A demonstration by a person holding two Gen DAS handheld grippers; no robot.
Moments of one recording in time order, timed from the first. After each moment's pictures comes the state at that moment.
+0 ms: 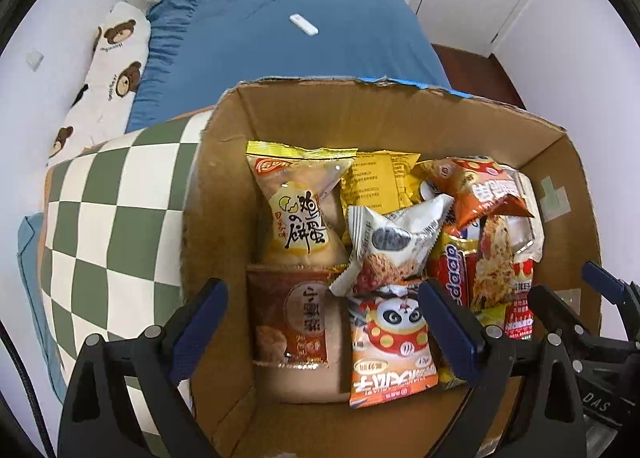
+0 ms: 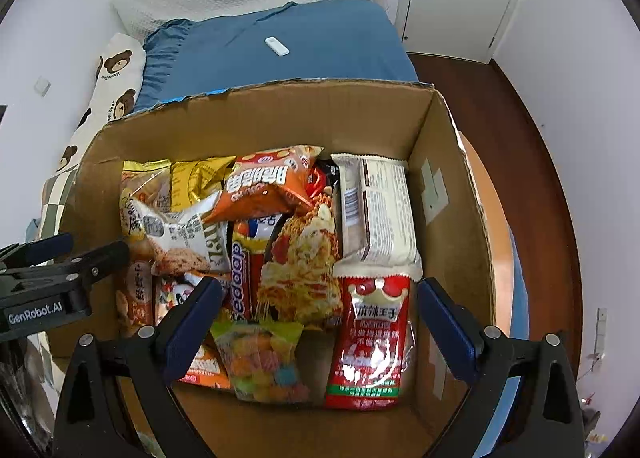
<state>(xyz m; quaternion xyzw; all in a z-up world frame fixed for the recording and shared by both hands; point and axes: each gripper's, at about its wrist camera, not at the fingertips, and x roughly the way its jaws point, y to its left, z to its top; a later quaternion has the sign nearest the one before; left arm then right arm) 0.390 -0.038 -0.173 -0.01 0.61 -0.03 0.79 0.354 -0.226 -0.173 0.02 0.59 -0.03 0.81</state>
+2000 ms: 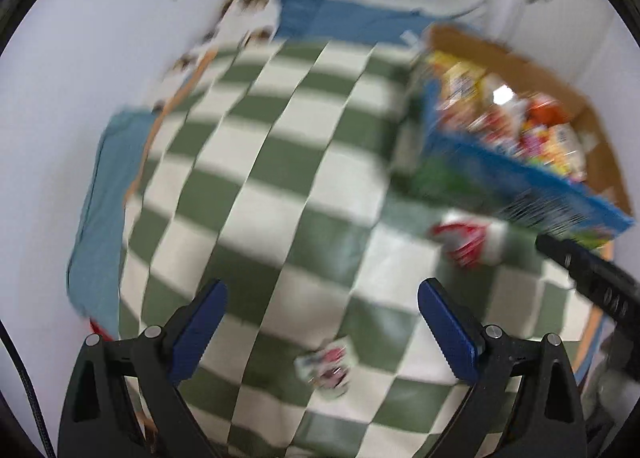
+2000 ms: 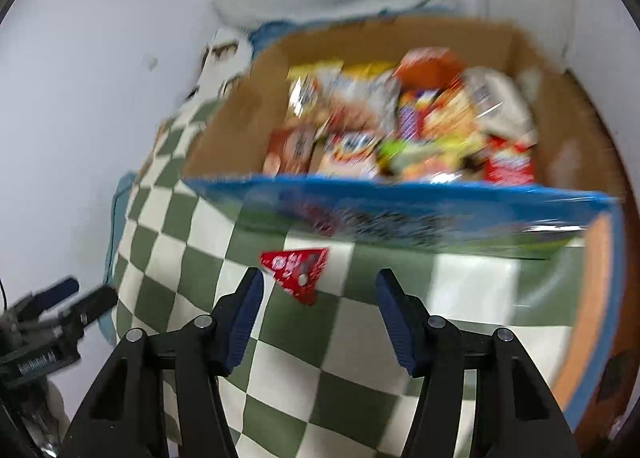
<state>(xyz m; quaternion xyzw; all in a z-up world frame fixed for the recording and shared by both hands) 0.147 0.068 -0.166 -0.07 0.58 0.13 0.80 0.190 -0.151 -0.180 0.06 0.56 0.15 0.81</state>
